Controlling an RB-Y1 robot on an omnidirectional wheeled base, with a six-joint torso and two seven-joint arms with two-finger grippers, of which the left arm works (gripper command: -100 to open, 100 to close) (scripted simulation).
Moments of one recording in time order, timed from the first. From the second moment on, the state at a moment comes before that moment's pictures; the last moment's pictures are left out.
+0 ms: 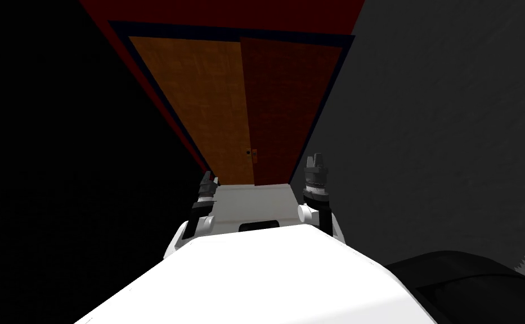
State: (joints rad) arm 0.38 0.12 0.06 -1.91 -0.04 -0.37 0.18
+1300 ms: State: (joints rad) arm 0.25 0.17 0.08 -1.62 -0.01 -0.34 0.19
